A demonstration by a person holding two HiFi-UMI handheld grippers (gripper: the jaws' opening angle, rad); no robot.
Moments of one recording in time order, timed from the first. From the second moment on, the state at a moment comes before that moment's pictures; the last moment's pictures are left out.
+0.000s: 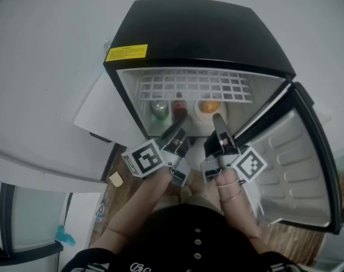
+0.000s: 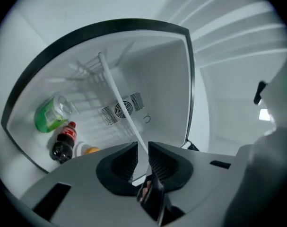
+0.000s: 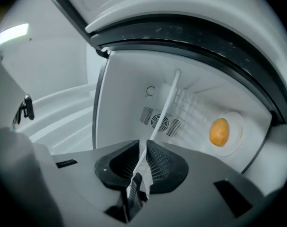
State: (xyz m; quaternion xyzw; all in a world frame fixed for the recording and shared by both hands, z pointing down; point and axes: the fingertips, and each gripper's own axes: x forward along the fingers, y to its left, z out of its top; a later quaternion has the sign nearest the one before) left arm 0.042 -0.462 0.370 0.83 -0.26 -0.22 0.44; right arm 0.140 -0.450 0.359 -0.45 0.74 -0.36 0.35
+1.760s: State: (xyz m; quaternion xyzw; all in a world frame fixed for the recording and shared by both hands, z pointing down) left arm 0.045 -0.430 0.371 0.94 -0.35 -0.01 0.06; right arm 0.078 -0.420 0.365 -0.52 0.85 -0.06 -0.04
